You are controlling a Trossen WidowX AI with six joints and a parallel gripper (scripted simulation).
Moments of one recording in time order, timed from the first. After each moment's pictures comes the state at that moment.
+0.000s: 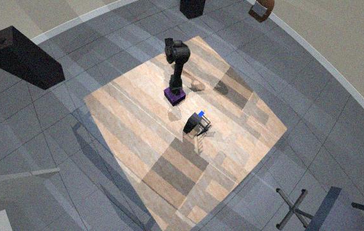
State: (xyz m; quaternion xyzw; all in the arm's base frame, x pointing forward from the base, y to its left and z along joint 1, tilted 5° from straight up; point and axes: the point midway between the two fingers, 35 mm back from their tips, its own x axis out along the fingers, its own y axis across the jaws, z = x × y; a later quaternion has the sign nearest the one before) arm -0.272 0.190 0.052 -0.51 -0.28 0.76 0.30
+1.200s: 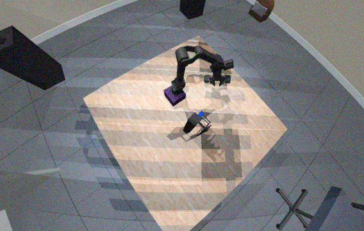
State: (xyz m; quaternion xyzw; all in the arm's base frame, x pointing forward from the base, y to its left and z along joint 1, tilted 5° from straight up) arm 0.126 0.296 0.098 -0.71 0.12 0.56 0.41
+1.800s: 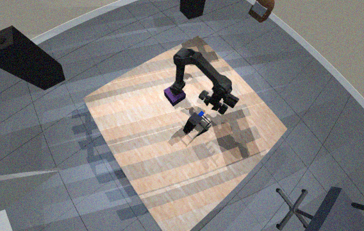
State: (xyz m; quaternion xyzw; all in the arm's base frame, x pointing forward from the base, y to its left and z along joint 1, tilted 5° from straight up) arm 0.255 0.106 0.152 -0.60 0.37 0.54 0.45
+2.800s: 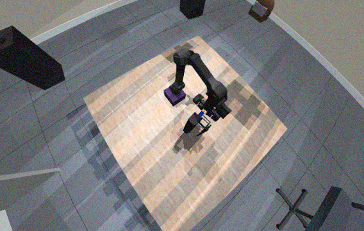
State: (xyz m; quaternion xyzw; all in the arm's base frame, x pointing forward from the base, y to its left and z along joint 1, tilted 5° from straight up) arm 0.264 0.045 0.166 -0.57 0.40 0.54 0.47
